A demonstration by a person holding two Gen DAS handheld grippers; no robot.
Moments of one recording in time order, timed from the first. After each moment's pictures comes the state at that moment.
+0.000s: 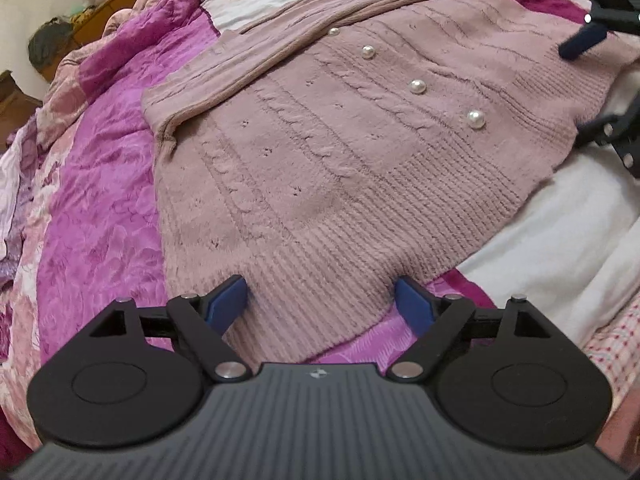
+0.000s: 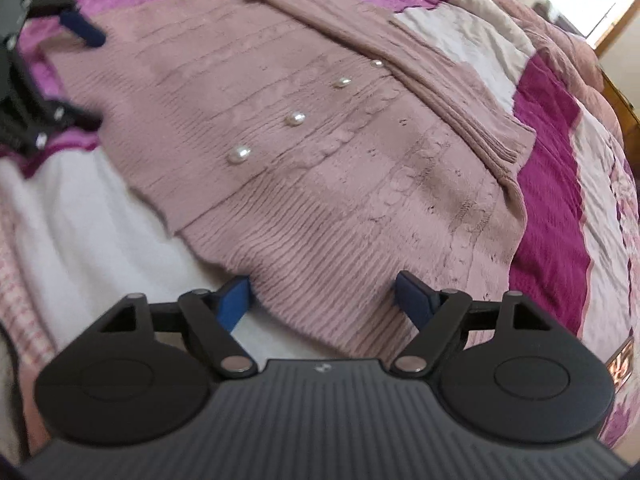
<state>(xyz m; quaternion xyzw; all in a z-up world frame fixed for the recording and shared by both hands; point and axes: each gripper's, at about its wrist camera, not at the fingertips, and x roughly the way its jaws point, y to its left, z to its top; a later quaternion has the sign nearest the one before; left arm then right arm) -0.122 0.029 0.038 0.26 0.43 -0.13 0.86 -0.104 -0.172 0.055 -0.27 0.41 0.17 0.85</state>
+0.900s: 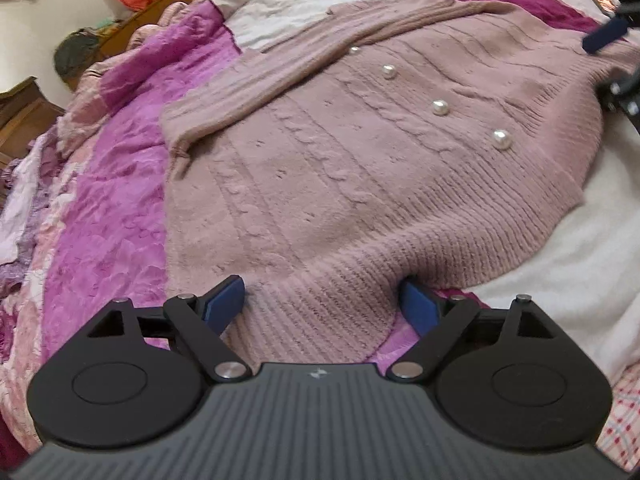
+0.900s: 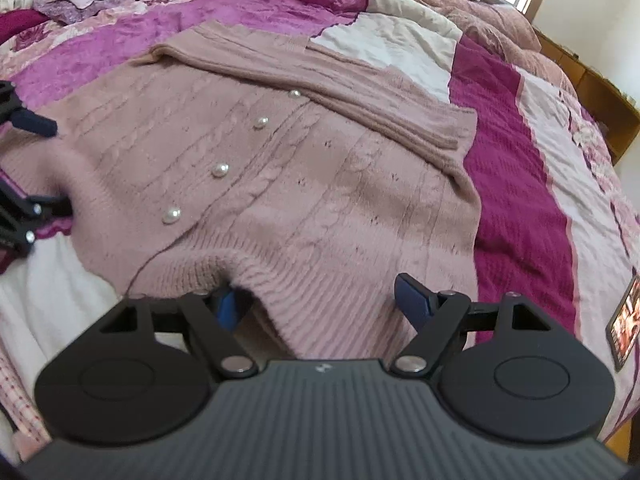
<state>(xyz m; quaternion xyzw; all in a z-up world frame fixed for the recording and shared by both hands) -0.116 0.023 0.027 0.25 0.39 -0.10 0.88 -0.099 -0.196 0.063 -0.17 0.38 0.12 0.90</state>
